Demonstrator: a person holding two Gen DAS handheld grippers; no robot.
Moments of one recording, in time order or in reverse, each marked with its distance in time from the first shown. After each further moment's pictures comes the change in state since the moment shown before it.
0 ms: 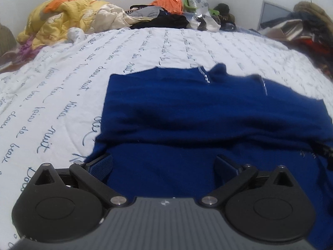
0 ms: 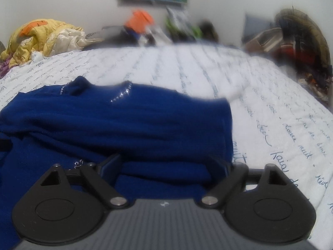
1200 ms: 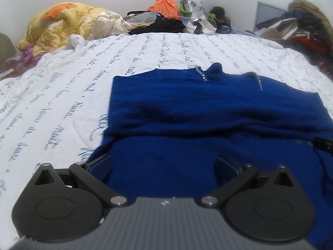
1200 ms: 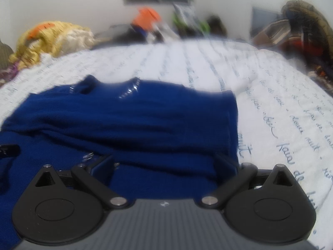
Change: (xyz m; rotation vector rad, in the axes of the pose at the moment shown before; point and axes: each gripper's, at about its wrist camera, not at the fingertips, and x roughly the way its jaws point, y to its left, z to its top) left arm -0.022 0.013 -0.012 0.028 -0.029 -0.019; right arm -0.012 -0.011 -0.006 0.029 0.017 0.095
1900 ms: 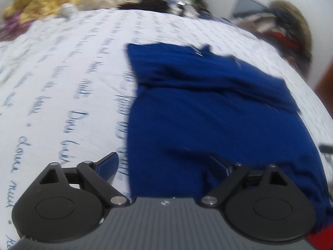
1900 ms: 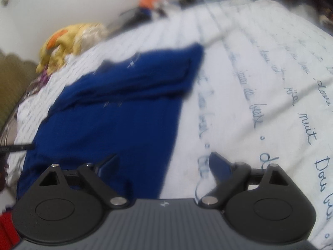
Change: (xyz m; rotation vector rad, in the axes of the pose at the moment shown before) left arm -0.049 0.077 -0.035 -0.007 0.146 -0.260; right arm -0.089 -0.087 -0.044 0.153 0.192 0.249
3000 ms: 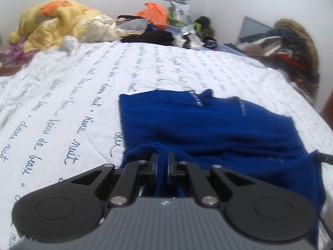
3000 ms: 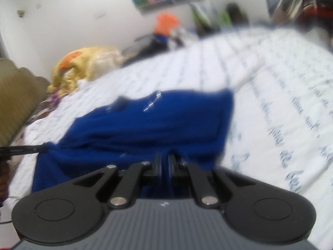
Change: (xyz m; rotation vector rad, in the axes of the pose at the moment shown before) left arm 0.020 -0.020 0.067 -0.041 -0.169 0.110; right arm 0.032 0.028 0.054 -0.023 -0.201 0.021
